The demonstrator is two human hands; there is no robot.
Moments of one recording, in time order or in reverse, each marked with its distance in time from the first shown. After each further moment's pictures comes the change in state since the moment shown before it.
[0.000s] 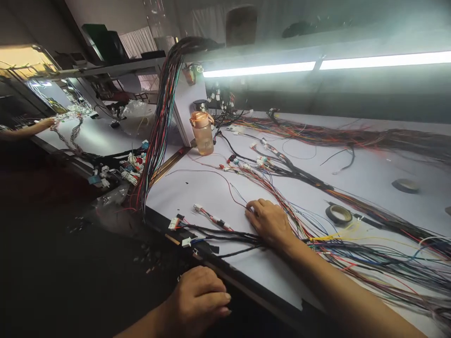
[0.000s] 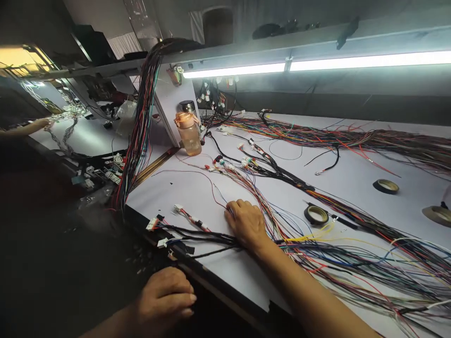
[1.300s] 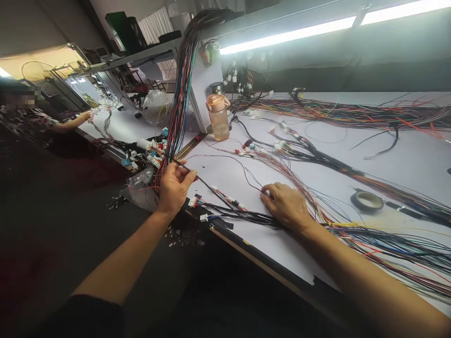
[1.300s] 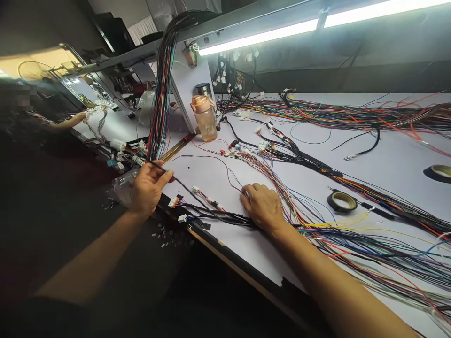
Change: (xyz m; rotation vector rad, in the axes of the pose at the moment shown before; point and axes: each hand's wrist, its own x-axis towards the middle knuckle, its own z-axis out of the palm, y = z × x) left_hand 0.078 -0.052 -0.112 -0.258 0.948 -0.485; right_hand -0.001 0.006 0.004 -0.015 0.025 -0.032
